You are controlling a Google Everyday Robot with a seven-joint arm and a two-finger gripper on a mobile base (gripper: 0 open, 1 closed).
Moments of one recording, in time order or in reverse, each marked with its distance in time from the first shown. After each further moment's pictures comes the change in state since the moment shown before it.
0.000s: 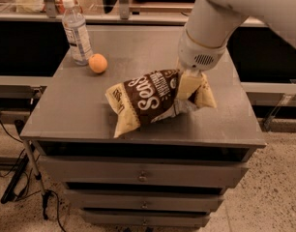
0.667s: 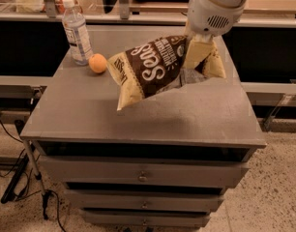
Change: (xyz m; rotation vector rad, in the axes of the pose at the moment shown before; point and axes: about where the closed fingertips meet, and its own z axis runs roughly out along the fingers) arm -0.005 -0.034 -0.070 0.130 -0.015 -0.012
